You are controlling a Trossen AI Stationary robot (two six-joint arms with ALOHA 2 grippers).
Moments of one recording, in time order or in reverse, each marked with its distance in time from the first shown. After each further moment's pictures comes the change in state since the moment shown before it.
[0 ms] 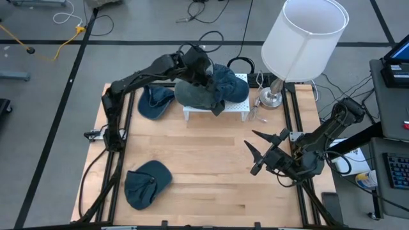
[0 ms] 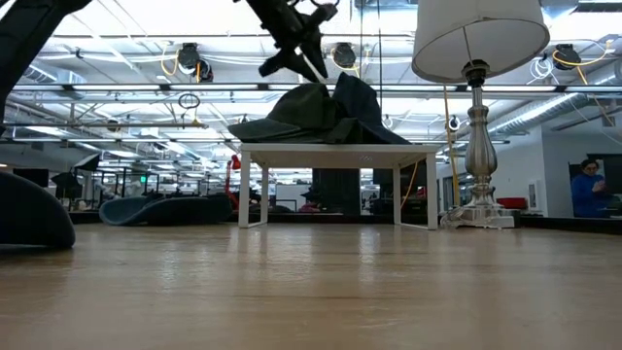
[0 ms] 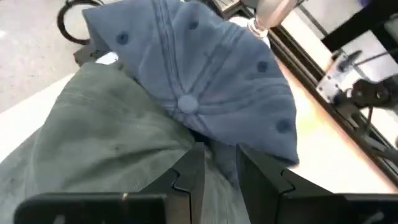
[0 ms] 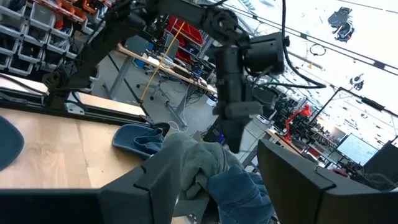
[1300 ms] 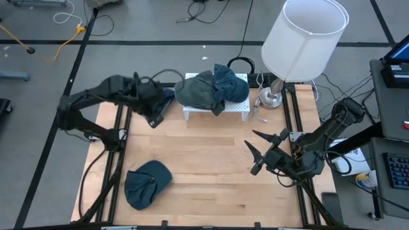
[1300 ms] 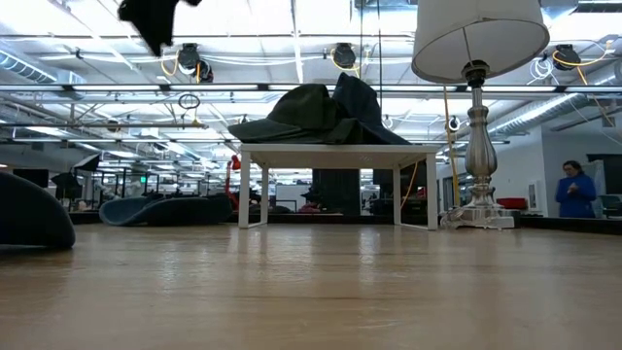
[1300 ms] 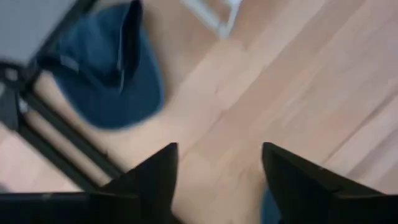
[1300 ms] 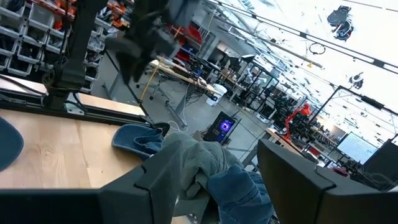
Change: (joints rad) left arm -0.237 -0.580 -0.498 -0.600 -0.197 -0.050; right arm 0.000 0.000 0.000 0.000 0.004 0.005
